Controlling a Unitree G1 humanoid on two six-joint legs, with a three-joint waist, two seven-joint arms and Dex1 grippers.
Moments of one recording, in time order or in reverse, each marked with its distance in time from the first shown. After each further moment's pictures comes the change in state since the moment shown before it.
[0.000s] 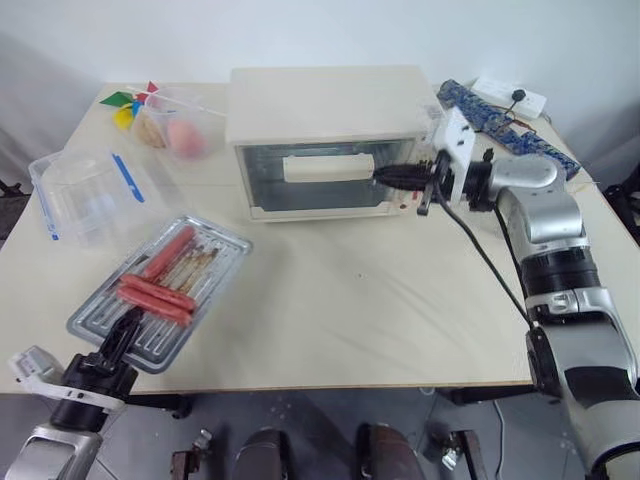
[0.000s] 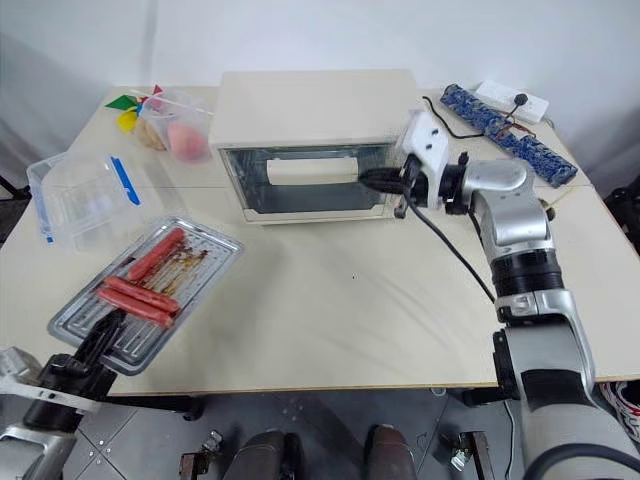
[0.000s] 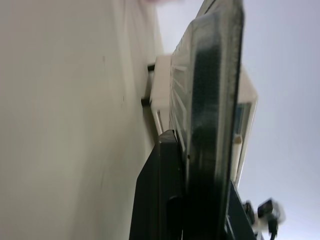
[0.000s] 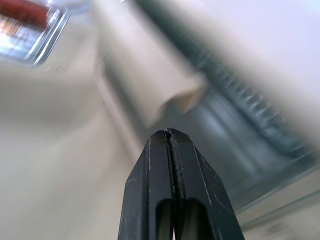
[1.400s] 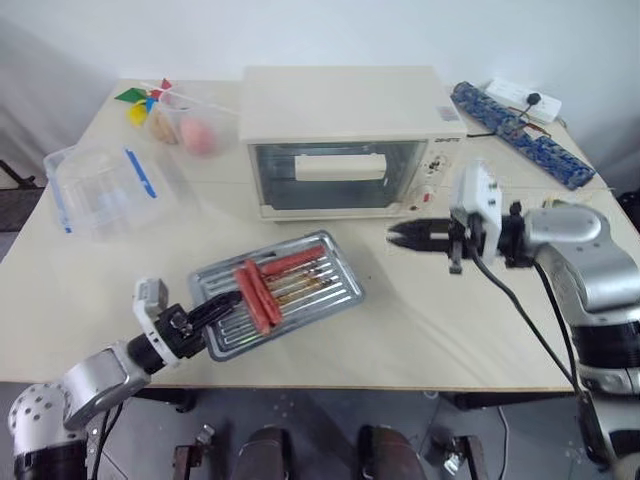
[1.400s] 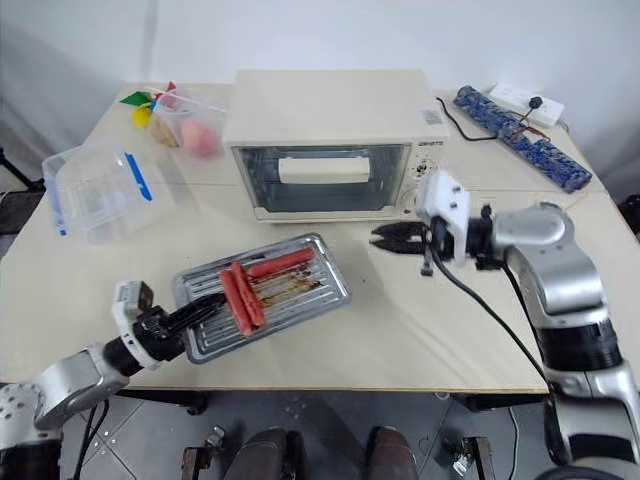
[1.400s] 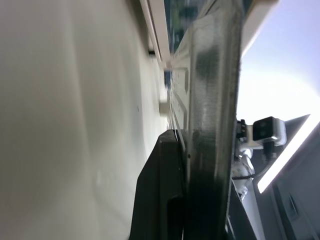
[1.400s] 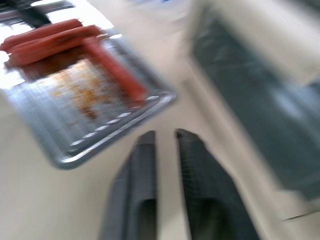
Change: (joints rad) left arm -0.452 0.359 -0.362 0.398 0.000 0.398 -0.076; right arm 0.514 -0.237 -0.054 -0.704 0.207 0.325 0.081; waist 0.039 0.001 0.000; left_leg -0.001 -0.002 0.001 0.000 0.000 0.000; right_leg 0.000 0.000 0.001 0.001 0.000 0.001
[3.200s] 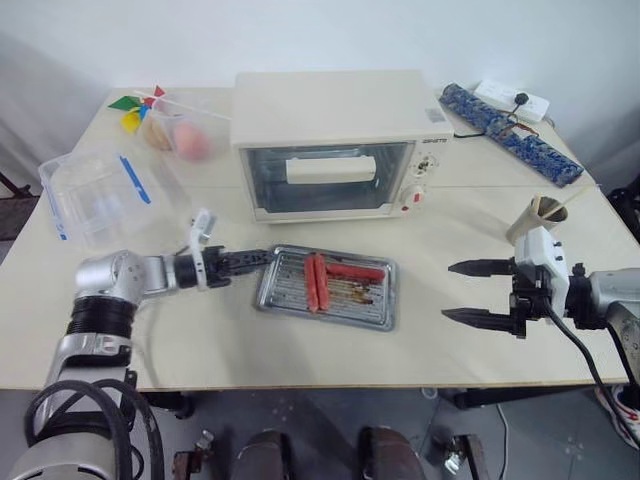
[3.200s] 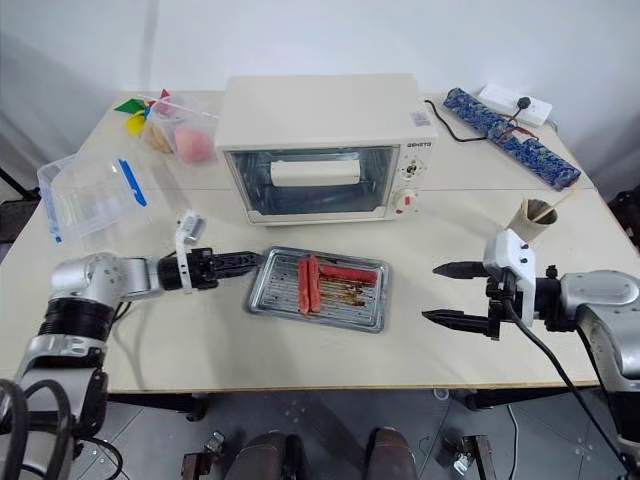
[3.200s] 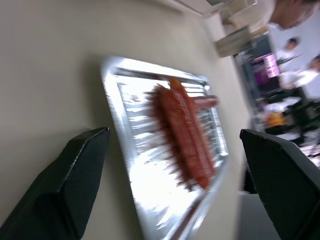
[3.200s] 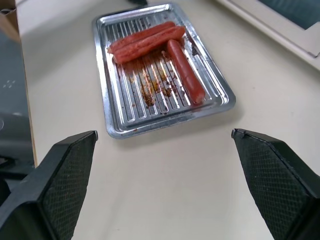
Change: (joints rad) left arm -0.607 0.109 -0.355 0.458 1.263 -0.330 -0.963; right arm 0.276 -0.154 -0.148 0.057 0.100 -0.028 0.073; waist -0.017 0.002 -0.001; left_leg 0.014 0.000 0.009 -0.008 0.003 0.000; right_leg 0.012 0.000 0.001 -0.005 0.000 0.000
